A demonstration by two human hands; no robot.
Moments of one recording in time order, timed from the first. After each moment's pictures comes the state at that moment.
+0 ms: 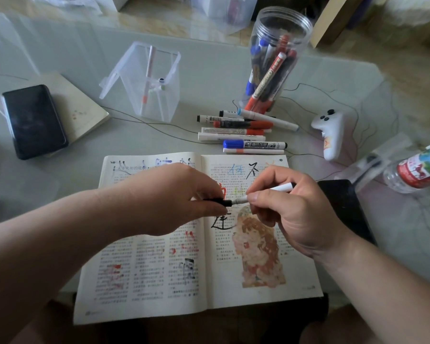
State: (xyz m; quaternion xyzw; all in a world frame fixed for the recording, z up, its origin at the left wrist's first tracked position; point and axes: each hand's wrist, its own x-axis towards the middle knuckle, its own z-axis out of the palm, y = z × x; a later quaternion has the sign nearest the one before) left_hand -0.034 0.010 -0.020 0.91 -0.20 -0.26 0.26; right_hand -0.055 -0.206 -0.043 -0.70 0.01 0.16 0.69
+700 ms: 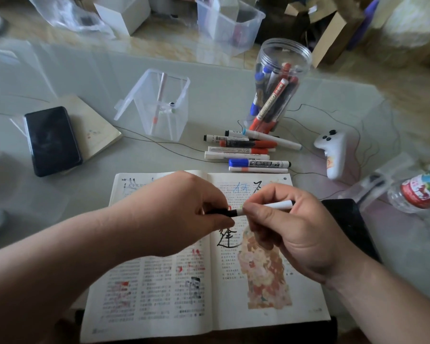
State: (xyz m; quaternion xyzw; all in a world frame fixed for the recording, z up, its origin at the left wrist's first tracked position) left_hand -0.039 0.014 -0.006 0.92 -0.19 -0.18 0.28; right_hand -0.058 -0.198 -0.030 -0.66 0.00 0.19 0.73
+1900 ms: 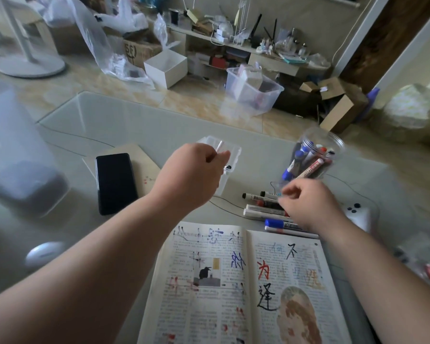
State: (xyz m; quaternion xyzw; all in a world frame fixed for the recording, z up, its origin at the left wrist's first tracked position) left_hand 0.034 0.091 0.037 0.89 0.05 0.06 0.46; right_hand 0.077 -0.152 -0.009 -0.96 0.02 0.01 0.28
